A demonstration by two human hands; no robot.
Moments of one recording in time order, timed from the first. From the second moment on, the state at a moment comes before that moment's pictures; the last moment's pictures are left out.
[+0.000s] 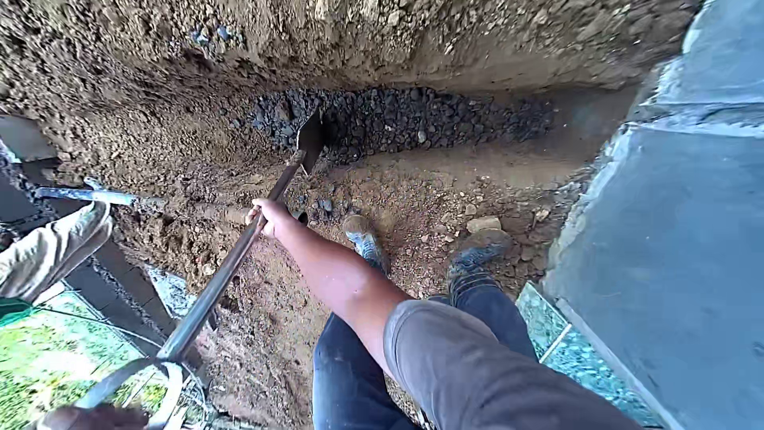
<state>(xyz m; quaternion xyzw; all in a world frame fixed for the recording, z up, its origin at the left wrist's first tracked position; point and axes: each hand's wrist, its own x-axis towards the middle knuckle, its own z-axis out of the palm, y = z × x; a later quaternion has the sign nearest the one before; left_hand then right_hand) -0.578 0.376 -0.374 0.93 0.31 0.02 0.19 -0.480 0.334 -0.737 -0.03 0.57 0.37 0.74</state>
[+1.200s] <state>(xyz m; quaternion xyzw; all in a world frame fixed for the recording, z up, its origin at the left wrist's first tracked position) -0.562 0.328 -0.507 0.90 0.34 -0.11 0.24 -0.510 0.157 -0.832 -0.16 0.65 0.28 0.68</state>
